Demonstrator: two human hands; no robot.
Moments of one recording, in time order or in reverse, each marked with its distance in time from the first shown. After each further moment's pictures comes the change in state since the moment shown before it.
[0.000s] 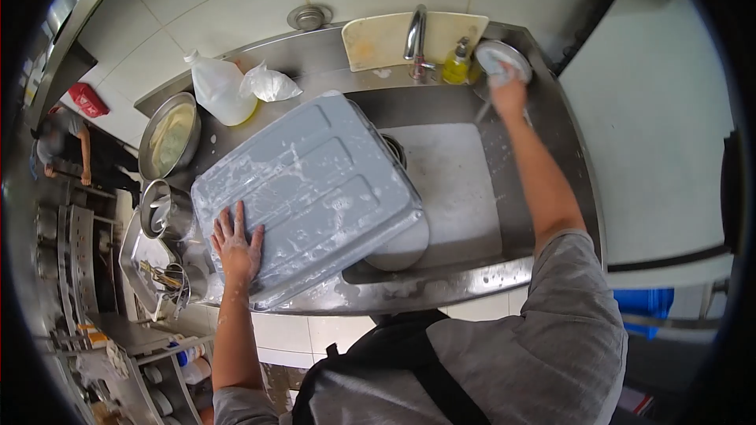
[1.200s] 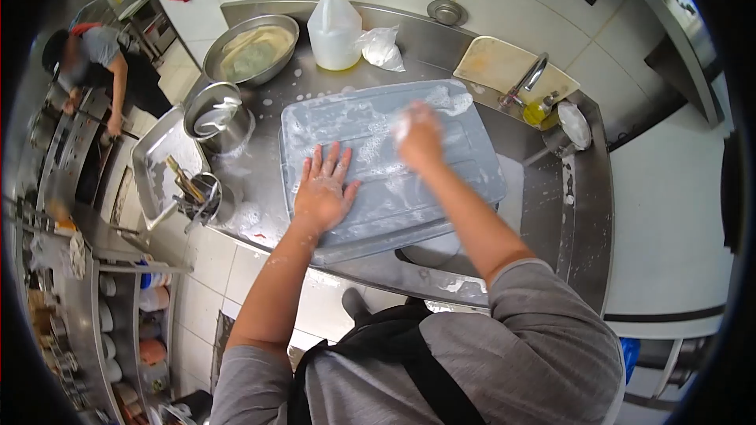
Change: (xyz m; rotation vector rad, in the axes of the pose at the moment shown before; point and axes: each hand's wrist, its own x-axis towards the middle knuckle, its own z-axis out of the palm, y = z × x) left_hand -0.011 -0.040 0.010 -0.073 0.056 0.299; right_hand -0.246 -0.305 0.139 -0.215 -0.427 -0.631
